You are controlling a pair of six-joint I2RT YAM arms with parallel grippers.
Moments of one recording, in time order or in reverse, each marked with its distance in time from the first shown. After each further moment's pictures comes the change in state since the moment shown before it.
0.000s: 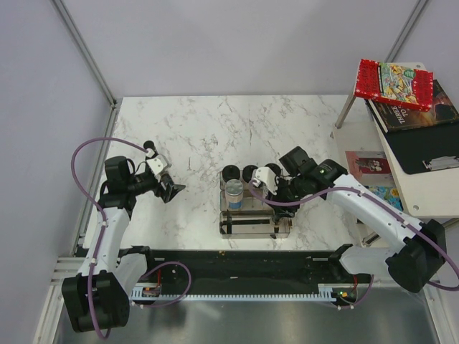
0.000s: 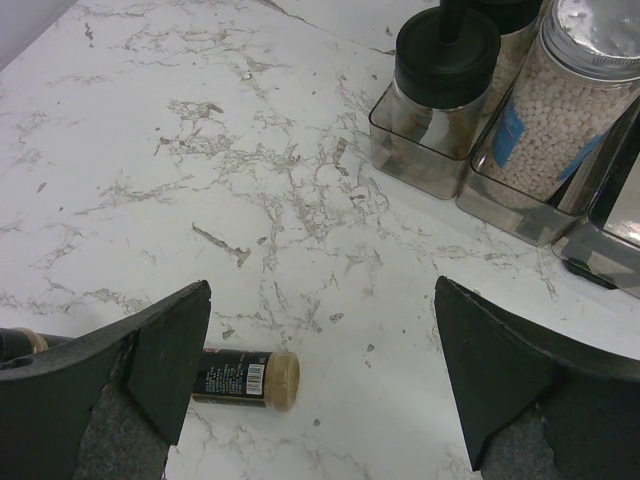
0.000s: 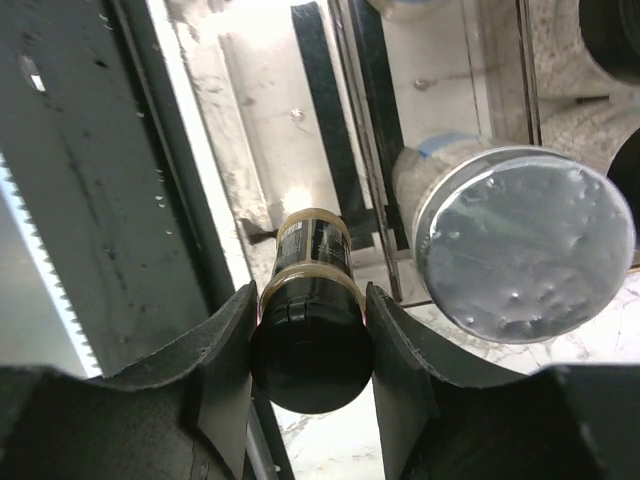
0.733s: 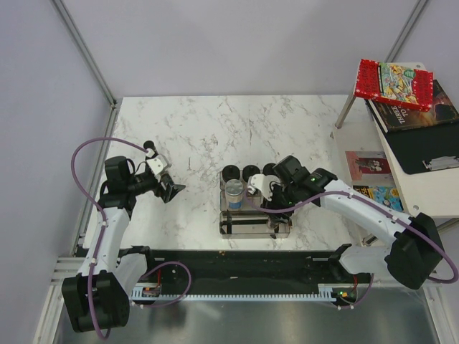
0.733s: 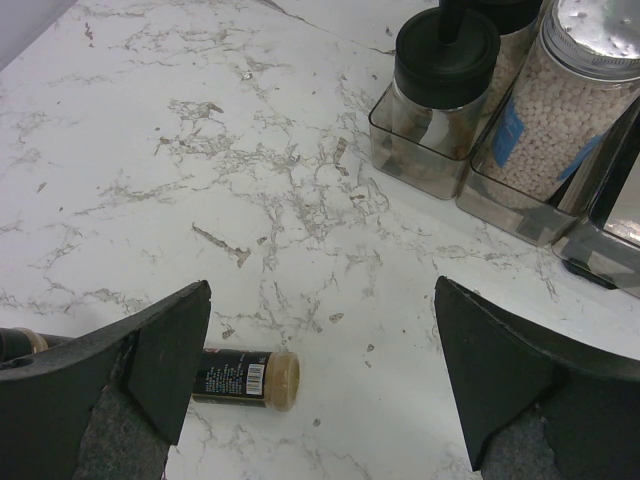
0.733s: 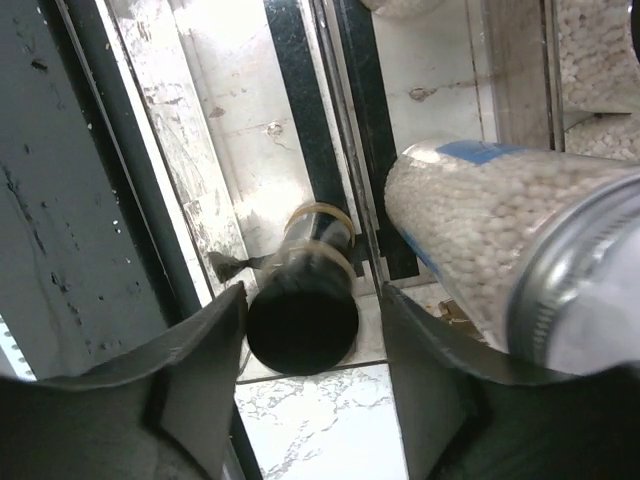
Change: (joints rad) left arm 0.000 0.000 0.000 0.000 0.000 0.000; right arm 0.040 0.026 -0.153 0.196 0.071 0.024
